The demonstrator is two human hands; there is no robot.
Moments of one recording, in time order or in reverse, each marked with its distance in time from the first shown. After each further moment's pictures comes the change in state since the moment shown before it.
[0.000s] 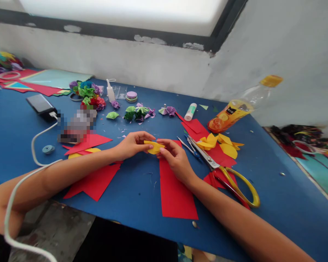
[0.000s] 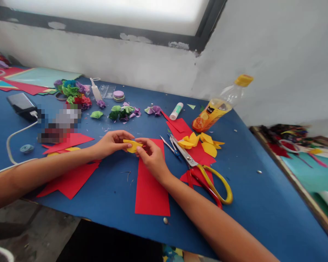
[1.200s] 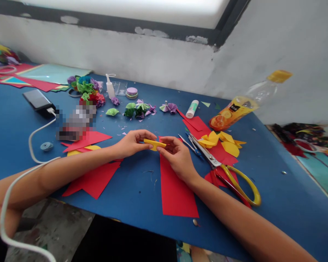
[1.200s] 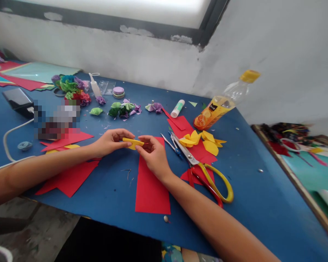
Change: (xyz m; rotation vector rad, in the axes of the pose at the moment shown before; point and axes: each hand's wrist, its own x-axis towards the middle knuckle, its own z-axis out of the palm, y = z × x) left_hand -0.002 0.000 -0.002 0.053 -0.021 0.089; right_hand 0.002 0.010 -0.001 0.054 0.054 -0.004
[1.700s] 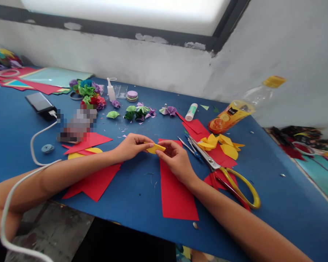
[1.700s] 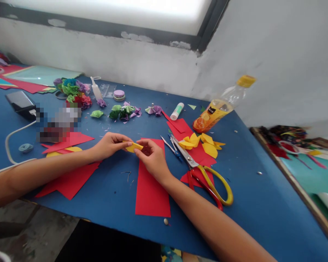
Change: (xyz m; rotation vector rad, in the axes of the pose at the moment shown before) left_hand -0.001 -0.001 0.001 0.133 0.050 -0.008; right_hand 0.000 -0.004 0.003 -0.042 -0.021 0.043
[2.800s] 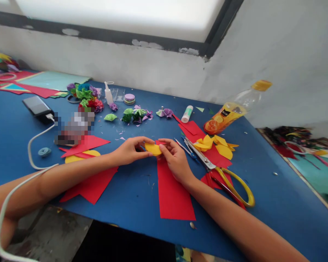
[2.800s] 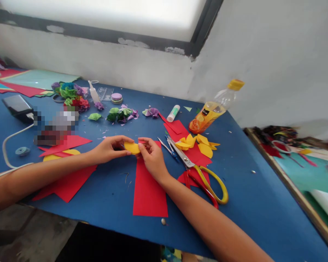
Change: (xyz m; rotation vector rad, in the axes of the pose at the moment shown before) left_hand -0.007 0.002 0.002 0.122 -0.059 0.085; right_hand 0.002 -0.002 -0.003 0.041 0.056 0.012
